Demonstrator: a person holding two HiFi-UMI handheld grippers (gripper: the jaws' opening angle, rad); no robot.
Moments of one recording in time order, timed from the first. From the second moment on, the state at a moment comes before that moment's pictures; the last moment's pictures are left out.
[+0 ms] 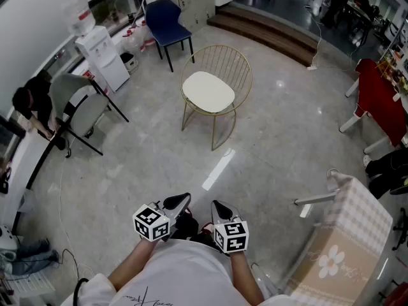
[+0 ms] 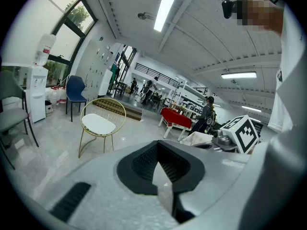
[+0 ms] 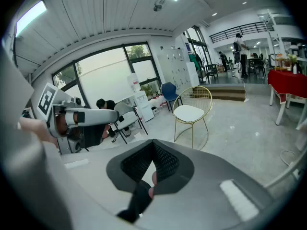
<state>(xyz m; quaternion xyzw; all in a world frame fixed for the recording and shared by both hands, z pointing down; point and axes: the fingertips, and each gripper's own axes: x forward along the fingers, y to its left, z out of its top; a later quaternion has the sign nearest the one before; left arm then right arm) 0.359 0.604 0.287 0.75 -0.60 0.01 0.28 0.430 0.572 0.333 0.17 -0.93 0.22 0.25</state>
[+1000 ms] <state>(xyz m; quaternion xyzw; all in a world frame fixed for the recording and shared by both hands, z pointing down) 0.267 0.562 0.303 0.73 -0.62 0.03 0.29 0.325 0.543 0.327 0.13 -0.94 0.12 0.28</state>
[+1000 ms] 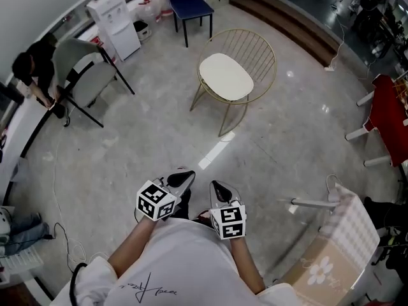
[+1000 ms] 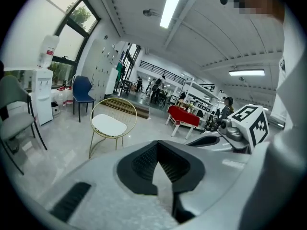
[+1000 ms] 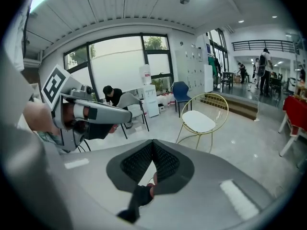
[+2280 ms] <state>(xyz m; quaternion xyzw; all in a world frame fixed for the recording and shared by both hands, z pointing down) 0.085 0.448 0.261 0.76 -0.61 0.03 0.22 0.090 0.443 0.266 0.16 -0.95 0.16 0.21</state>
